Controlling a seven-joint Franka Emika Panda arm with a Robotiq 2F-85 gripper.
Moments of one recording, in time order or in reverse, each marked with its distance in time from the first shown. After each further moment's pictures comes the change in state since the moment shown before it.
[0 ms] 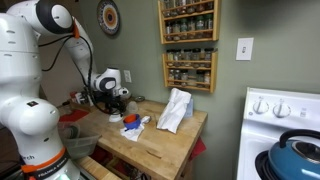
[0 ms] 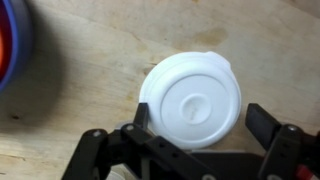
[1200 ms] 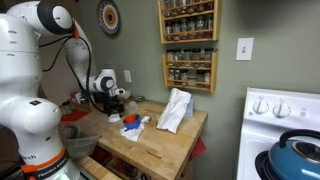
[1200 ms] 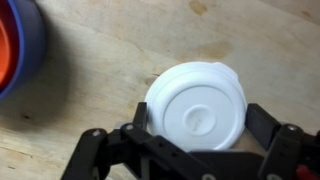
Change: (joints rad) arm 0.070 0.010 -0.037 0.002 -0.285 -0.021 0.270
